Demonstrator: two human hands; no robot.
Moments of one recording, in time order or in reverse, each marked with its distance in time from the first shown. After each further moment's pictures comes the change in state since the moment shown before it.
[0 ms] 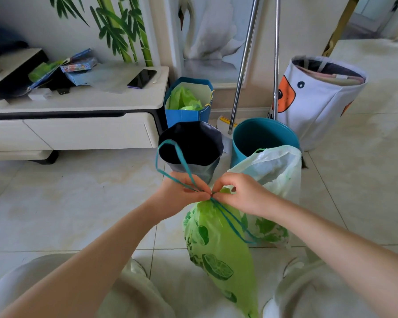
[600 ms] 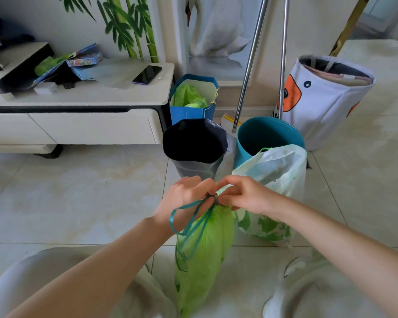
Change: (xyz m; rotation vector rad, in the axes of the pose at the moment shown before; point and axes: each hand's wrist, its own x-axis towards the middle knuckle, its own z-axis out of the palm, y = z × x) left_hand -0.009 -0.033 0.008 0.717 0.137 0.627; right_hand -0.001 0.007 0.006 0.352 -0.177 0.181
